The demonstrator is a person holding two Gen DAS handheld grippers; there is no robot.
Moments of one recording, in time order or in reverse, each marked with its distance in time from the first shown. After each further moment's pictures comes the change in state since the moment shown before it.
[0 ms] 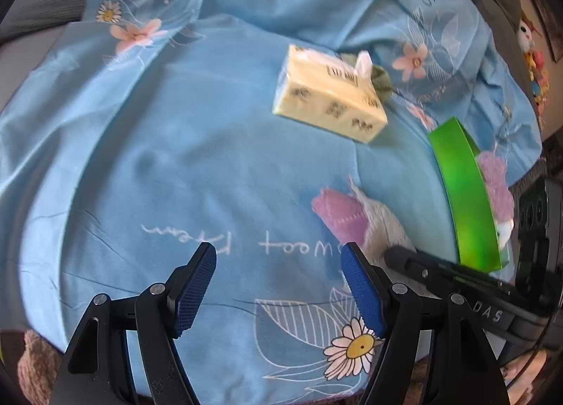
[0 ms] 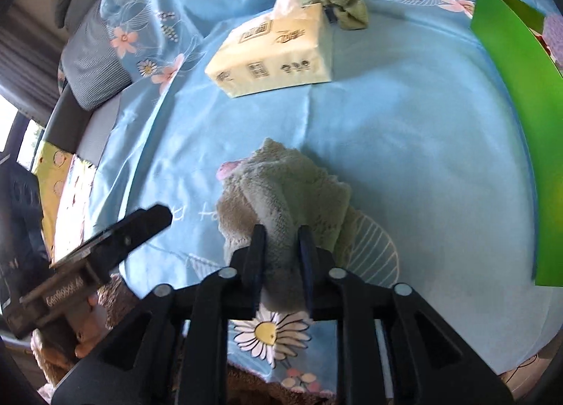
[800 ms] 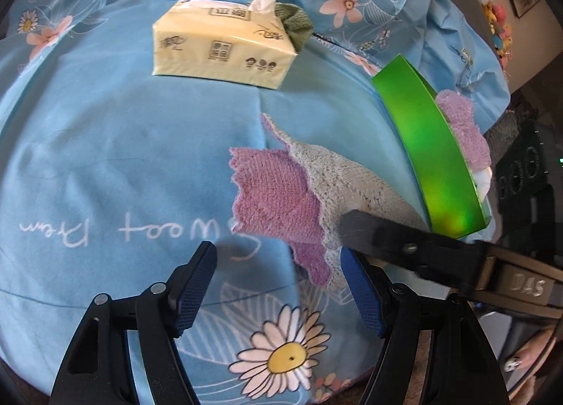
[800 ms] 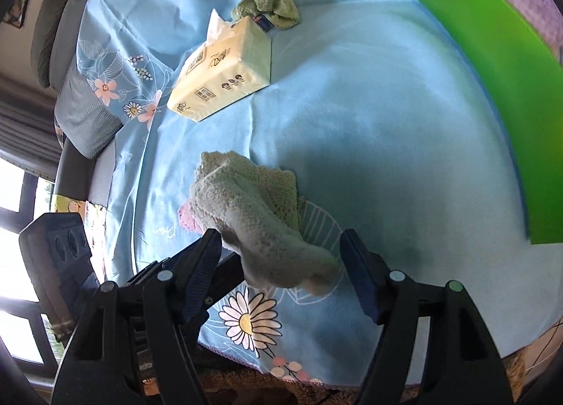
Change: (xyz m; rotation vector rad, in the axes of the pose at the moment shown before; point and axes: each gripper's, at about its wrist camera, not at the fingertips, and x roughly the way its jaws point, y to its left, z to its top) left arm 0.044 -0.064 -0.015 0.141 0.082 -0.153; right arm -0.017 -0.056 -0.015 0.217 -0.021 0.127
